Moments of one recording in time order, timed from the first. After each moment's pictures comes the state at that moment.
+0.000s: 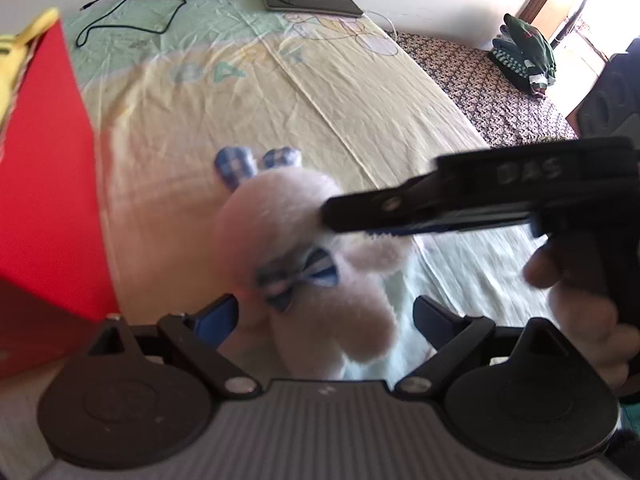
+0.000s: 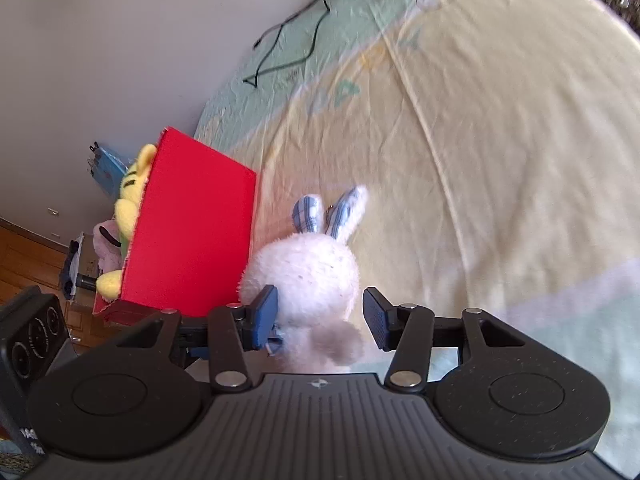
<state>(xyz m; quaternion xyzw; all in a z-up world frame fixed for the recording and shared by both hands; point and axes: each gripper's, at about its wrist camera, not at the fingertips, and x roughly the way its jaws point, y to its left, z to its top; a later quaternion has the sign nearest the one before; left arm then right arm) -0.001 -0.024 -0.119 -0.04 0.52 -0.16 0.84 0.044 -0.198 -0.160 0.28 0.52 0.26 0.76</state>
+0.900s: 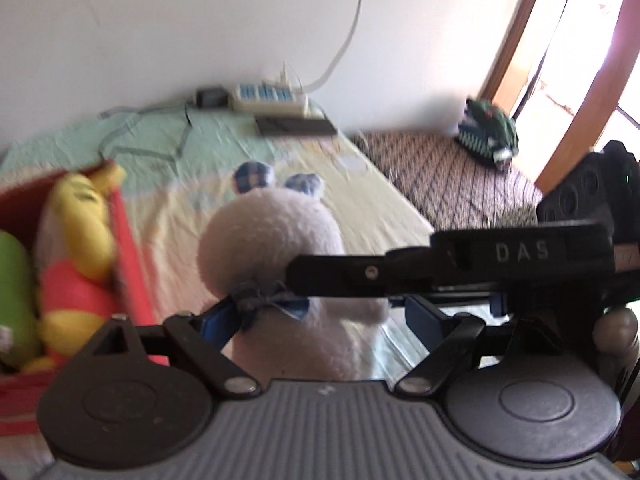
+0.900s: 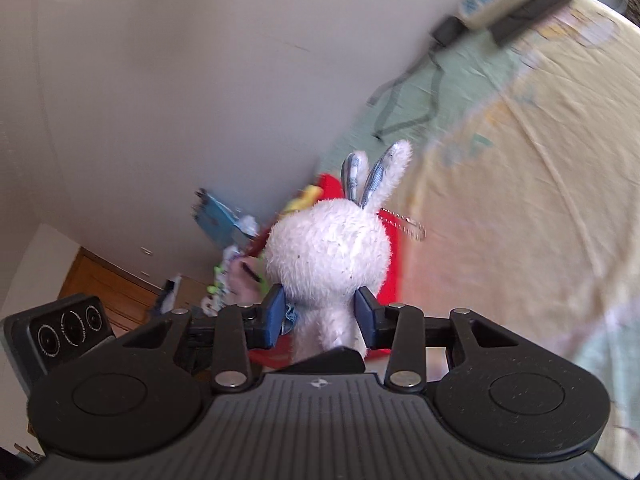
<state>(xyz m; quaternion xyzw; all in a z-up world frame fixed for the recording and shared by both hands) -0.046 0.014 -0.017 -0.05 0.38 -0.18 0.91 -0.009 -0.177 -0.079 0.37 0.38 0.35 0.77</state>
